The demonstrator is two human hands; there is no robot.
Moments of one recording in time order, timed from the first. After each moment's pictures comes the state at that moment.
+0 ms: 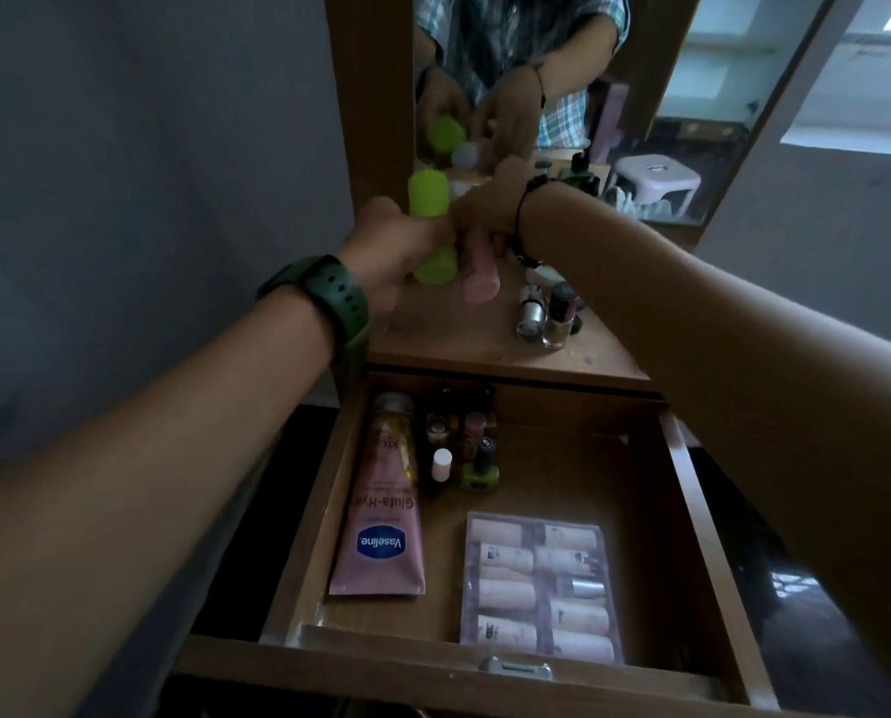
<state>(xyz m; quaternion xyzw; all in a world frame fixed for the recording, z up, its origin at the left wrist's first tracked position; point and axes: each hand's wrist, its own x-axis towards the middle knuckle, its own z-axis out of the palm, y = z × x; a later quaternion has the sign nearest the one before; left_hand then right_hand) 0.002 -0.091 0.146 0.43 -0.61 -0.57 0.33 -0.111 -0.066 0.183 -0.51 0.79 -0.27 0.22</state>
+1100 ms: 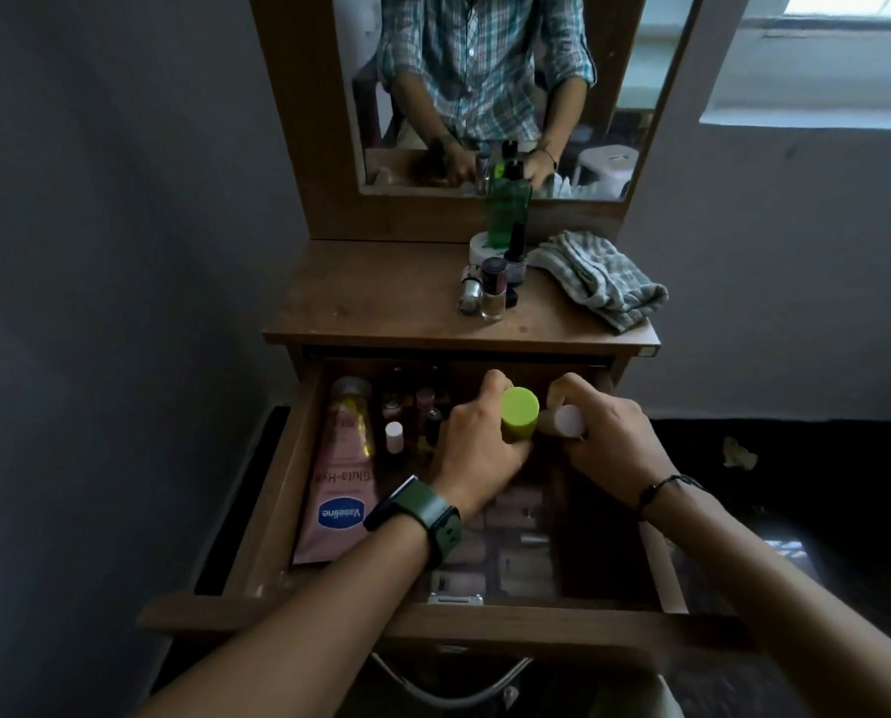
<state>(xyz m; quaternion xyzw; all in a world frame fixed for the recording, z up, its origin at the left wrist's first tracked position) -0.031 0.065 0.034 0.38 -0.84 -0.33 0.20 -0.150 0.139 0.043 -0.53 0.81 -0.22 0.08</state>
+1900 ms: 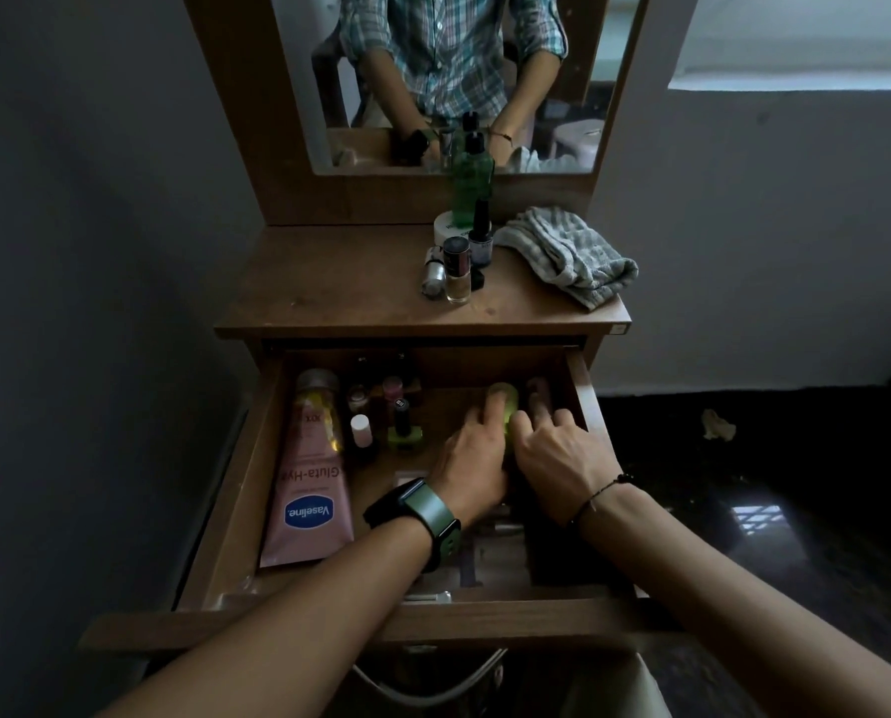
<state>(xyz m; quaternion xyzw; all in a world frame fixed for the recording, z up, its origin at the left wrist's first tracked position) -0.050 0.072 -0.002 0.34 -0.89 -0.31 0.03 -0.128 0.138 0.021 -0.57 0.81 0.10 0.05</state>
